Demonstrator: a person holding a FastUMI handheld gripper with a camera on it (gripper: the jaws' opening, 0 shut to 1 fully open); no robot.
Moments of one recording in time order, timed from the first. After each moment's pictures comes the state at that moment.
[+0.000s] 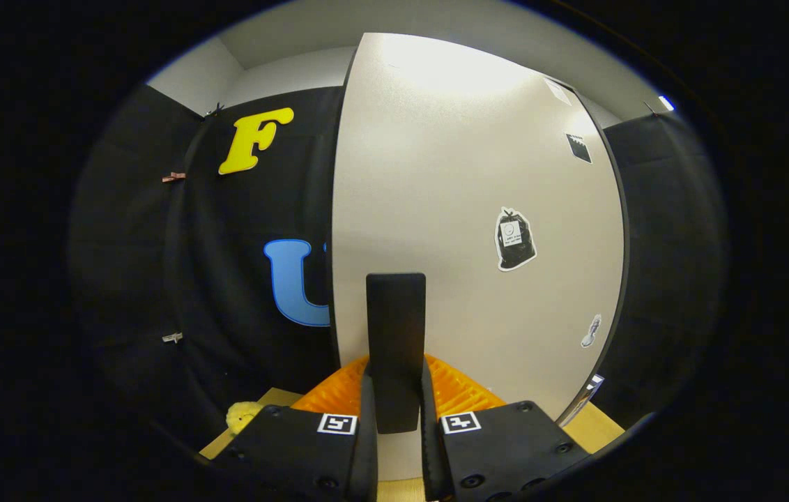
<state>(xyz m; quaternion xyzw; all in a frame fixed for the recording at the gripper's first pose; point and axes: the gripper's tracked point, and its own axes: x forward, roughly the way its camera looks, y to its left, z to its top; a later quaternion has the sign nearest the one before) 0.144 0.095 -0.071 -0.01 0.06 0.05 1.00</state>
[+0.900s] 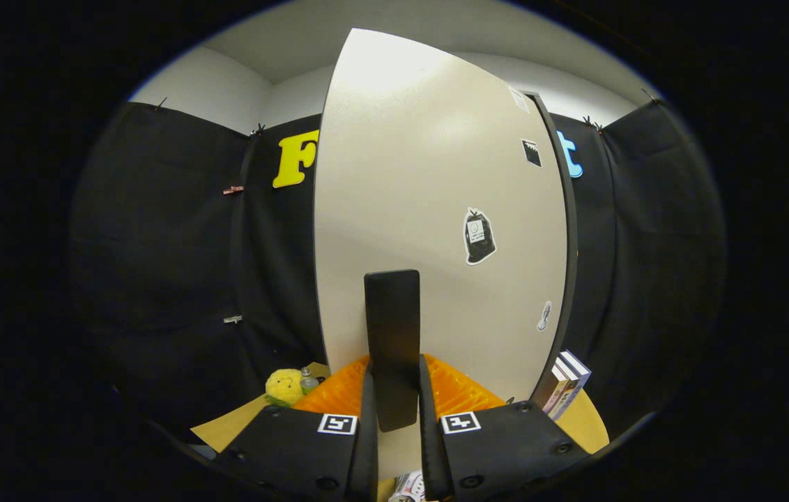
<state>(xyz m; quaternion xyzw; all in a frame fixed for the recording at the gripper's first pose) 0.029 0.012 -0.052 0.00 0.08 0.17 0.98</state>
